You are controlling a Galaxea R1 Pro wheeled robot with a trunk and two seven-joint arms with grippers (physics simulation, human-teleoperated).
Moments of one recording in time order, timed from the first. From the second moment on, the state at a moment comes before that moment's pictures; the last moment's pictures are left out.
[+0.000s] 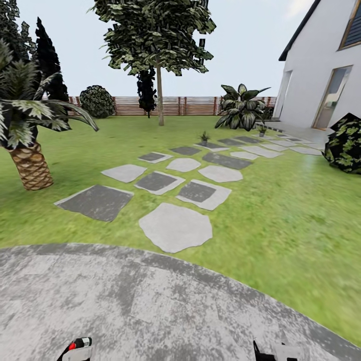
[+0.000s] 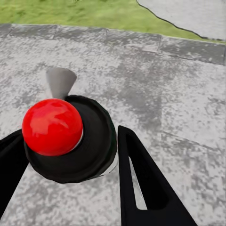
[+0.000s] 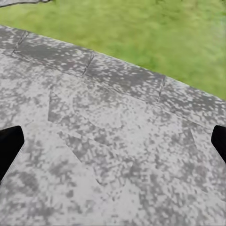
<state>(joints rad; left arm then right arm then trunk) -0.23 0.12 0.09 -0.27 0.08 -0.70 -0.01 -0.33 -0.09 -0.20 -0.12 0.12 -0.65 0.00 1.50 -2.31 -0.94</state>
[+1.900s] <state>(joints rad) -0.23 0.12 0.09 -0.27 0.08 -0.70 -0.01 -0.33 -0.09 -0.20 -0.12 0.12 -0.65 0.00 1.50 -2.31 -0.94</state>
